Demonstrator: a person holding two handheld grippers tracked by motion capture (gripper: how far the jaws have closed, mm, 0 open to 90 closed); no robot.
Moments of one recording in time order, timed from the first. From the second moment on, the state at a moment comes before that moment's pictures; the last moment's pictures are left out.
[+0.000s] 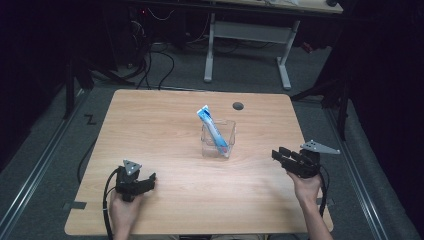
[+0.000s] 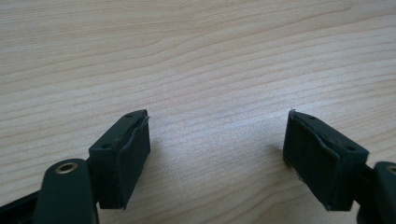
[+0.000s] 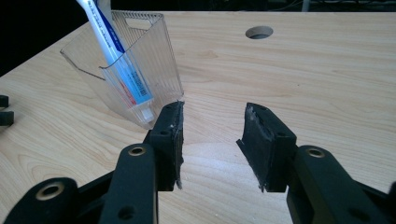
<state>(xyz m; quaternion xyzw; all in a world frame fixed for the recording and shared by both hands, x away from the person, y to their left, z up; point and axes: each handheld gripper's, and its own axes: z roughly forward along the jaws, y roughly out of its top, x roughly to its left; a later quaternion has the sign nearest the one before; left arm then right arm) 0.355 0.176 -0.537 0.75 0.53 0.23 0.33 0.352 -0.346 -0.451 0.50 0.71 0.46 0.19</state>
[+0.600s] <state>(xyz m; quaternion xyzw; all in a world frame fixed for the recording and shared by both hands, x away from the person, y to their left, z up) 0.355 0.176 -0.537 0.75 0.53 0.23 0.33 0.359 -0.332 -0.470 0.51 0.72 0.44 0.18</state>
